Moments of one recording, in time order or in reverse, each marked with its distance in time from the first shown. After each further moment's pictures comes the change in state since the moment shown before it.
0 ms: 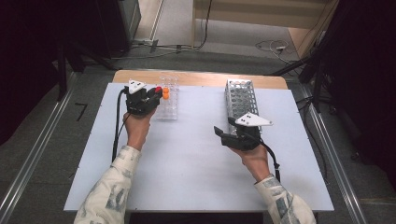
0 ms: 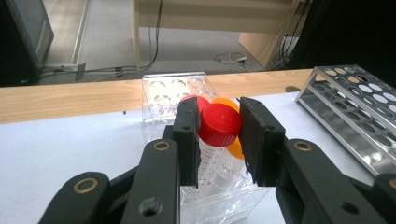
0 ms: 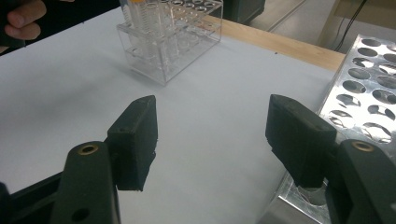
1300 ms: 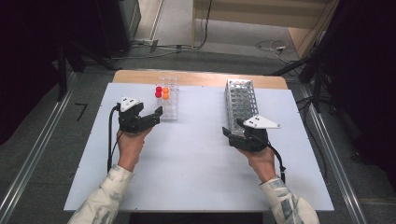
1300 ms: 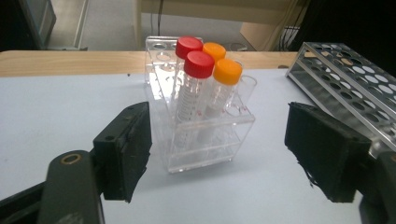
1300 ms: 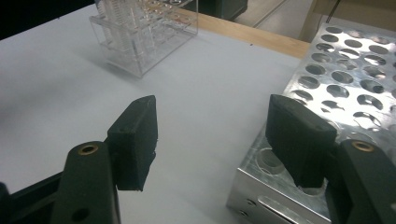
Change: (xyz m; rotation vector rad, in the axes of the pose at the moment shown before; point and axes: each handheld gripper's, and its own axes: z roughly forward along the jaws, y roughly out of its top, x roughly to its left) left arm -0.007 -0.032 -0.052 0.031 0.005 -0.030; right arm -0.018 -0.014 -0.012 -0.002 -0.061 0.018
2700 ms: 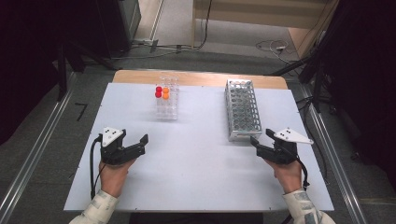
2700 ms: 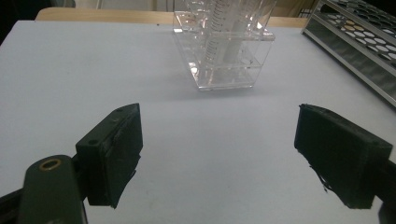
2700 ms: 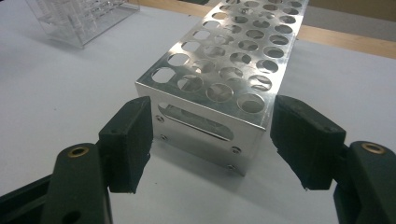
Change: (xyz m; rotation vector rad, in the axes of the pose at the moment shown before) left arm 0.016 -0.063 -0.058 0.038 0.061 0.017; right arm -0.048 -0.046 -0.050 0.014 -0.123 0.063
